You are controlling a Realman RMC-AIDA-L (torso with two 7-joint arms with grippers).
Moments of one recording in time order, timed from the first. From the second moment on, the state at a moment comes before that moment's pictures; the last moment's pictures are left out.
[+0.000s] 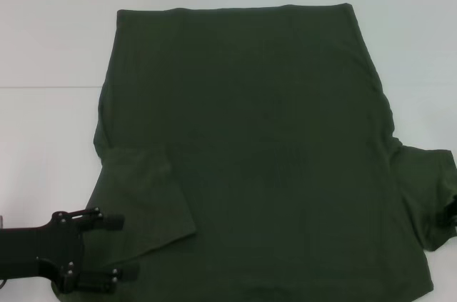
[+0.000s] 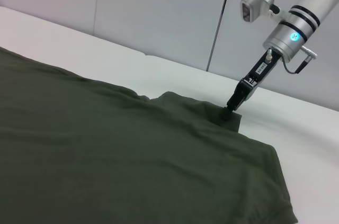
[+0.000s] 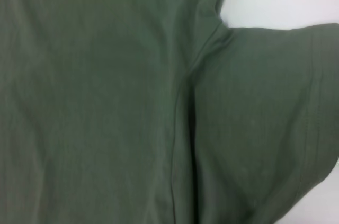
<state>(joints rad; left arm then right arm) -0.44 -2.03 0.57 0.75 2.18 1.76 -1.30 0.60 2.01 -0.63 -0.86 -2.69 -1.37 2.57</state>
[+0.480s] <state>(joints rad) -0.44 -2.03 0.57 0.74 2.18 1.75 -1.30 0.59 2.01 -0.63 -0.93 -2.69 -1.37 2.57</state>
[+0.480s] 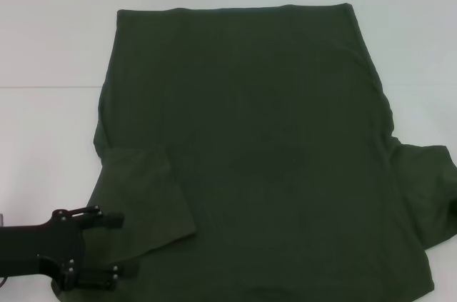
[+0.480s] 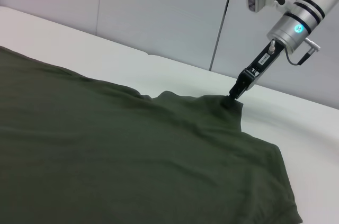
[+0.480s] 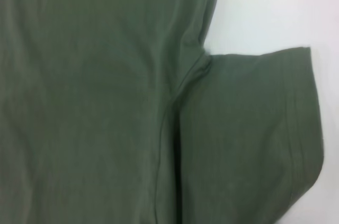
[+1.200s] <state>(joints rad) -0.45 -2.03 0.56 0.74 2.18 1.73 -1.31 0.60 2.03 -0.63 -1.09 -2.62 -1.41 2.52</state>
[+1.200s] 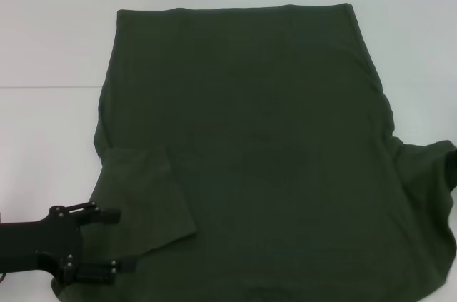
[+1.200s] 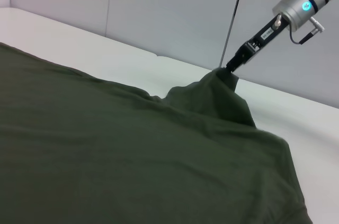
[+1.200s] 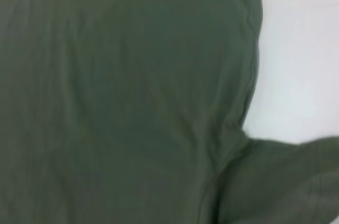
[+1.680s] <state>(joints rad) -0.45 -2.03 0.56 0.74 2.18 1.72 -1.32 0.65 2.05 -0.71 -1.10 -2.56 -1.44 2.49</state>
